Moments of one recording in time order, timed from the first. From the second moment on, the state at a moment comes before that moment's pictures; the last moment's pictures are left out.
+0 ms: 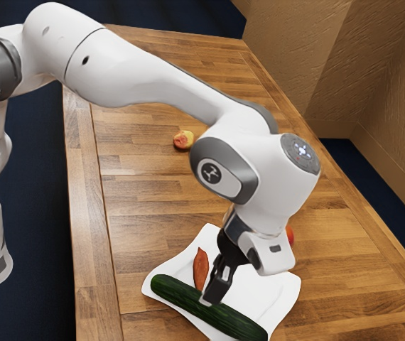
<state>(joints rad) -0.34 0.16 -0.39 -1.63 0.04 1.63 -0.17</state>
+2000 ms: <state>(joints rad) -0.34 0.19 -0.35 -1.81 0.04 1.83 -0.15</state>
